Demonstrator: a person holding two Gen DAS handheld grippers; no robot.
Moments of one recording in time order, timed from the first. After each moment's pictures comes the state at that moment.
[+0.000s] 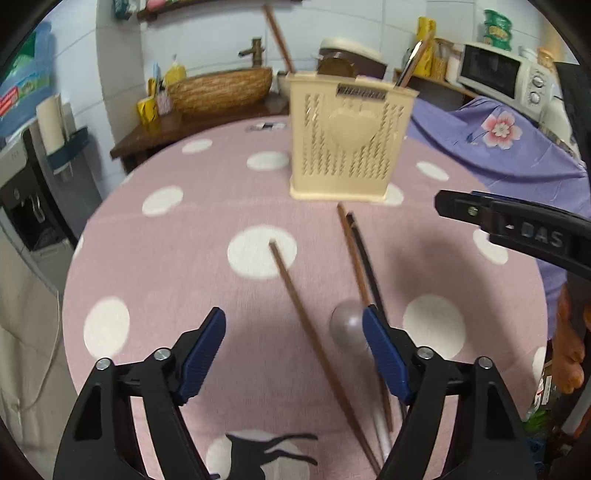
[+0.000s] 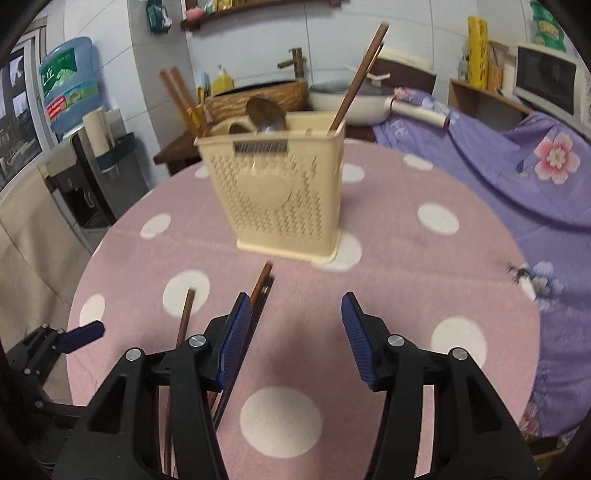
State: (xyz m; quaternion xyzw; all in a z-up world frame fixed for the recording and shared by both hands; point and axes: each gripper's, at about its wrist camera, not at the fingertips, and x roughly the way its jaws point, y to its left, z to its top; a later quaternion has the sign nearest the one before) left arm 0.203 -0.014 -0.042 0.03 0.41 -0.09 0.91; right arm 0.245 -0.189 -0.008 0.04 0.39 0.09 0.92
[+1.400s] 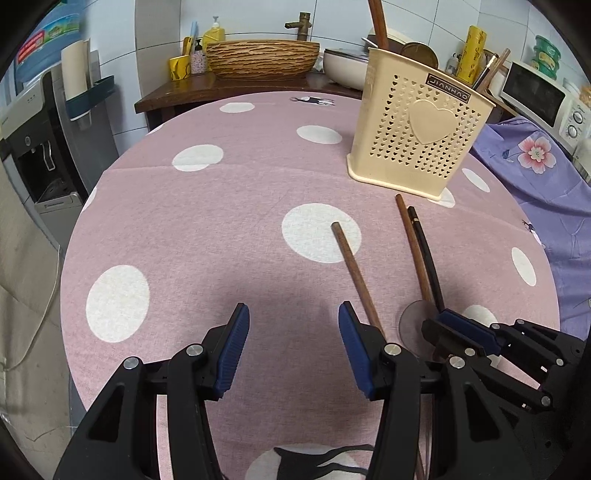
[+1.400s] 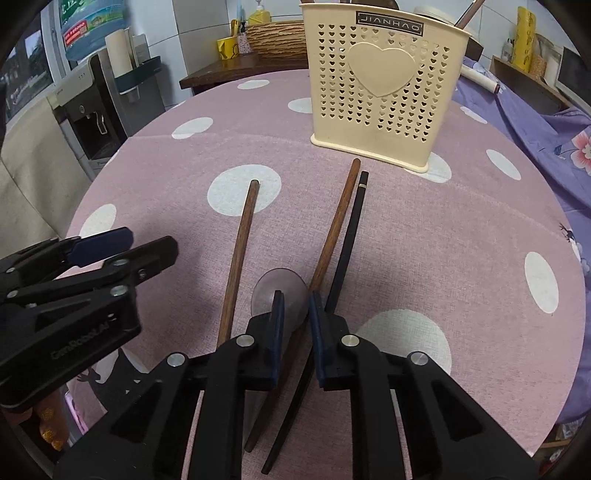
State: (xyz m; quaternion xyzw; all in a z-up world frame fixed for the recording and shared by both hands) left arm 0.230 0.025 -0.057 -0.02 0.44 -0.05 0.89; right arm 0.228 -0.109 -0.071 -0.01 0.46 0.12 0.88
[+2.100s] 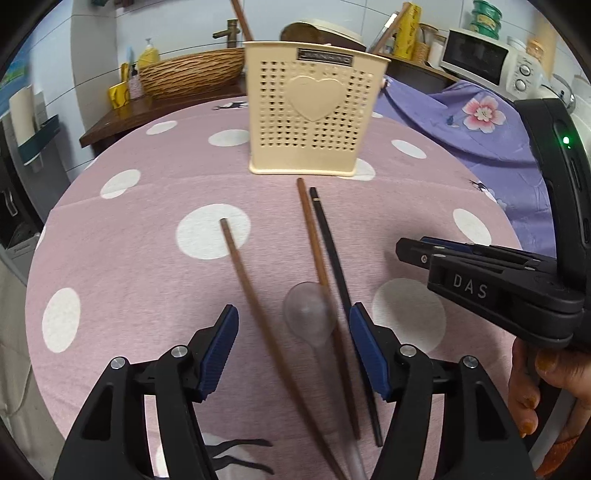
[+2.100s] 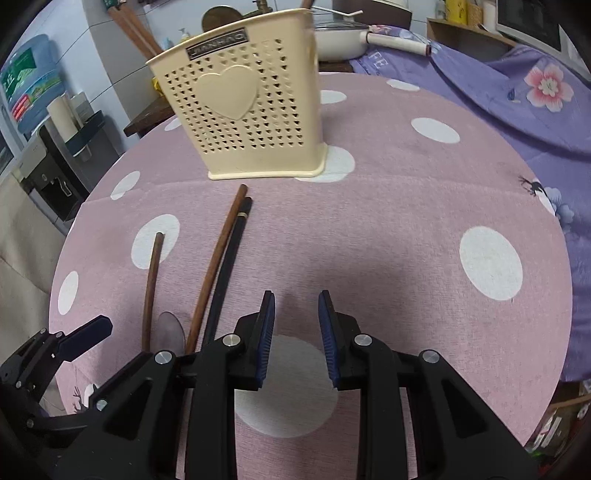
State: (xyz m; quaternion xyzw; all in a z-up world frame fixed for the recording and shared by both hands) left arm 0.210 -0.049 -0.058 0.03 0.43 -0.14 0.89; right arm 0.253 -0.202 -0.064 0.08 0.46 0.04 0.88
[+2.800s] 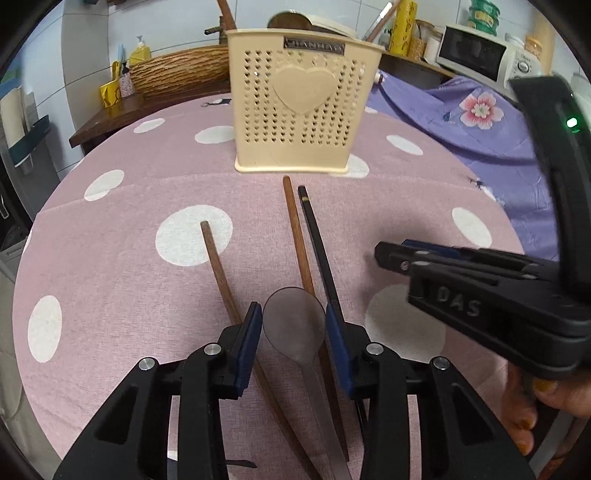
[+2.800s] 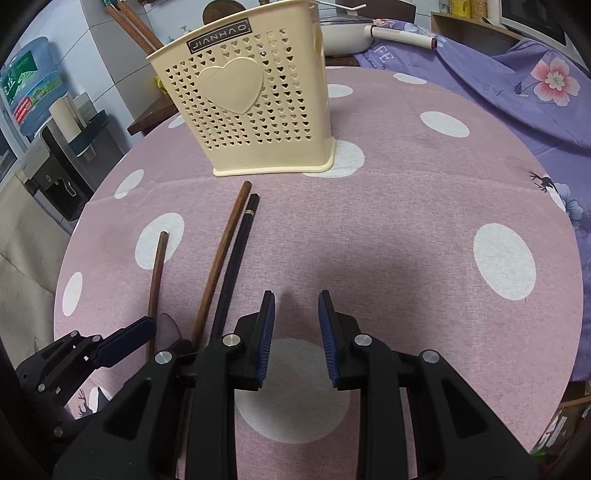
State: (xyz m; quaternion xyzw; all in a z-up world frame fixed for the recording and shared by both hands) left arm 0.218 -0.055 -0.061 0.02 0.43 -0.15 0.89; right arm 0.264 -0.194 -0.068 0.09 0.47 0.06 0.88
